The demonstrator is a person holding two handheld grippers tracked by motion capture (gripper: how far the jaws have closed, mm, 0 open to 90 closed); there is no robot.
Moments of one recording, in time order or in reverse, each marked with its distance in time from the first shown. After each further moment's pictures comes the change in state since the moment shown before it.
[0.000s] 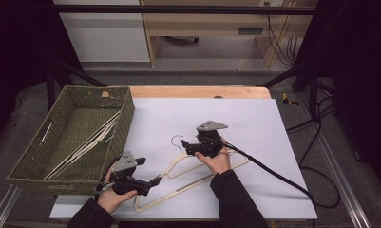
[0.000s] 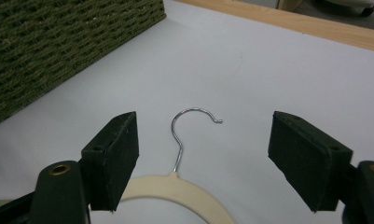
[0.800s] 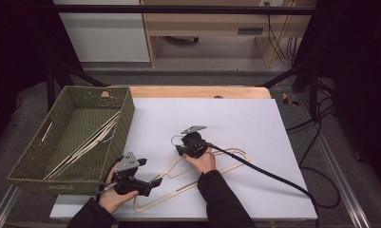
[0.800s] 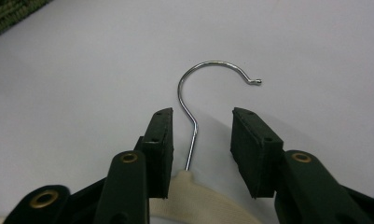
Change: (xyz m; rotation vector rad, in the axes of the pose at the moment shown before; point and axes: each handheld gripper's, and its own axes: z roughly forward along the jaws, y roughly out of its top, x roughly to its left) left arm 0.000 -0.003 0.007 0.022 -0.002 -0.008; right arm 0.011 -0.020 0.069 0.191 -0.014 0.013
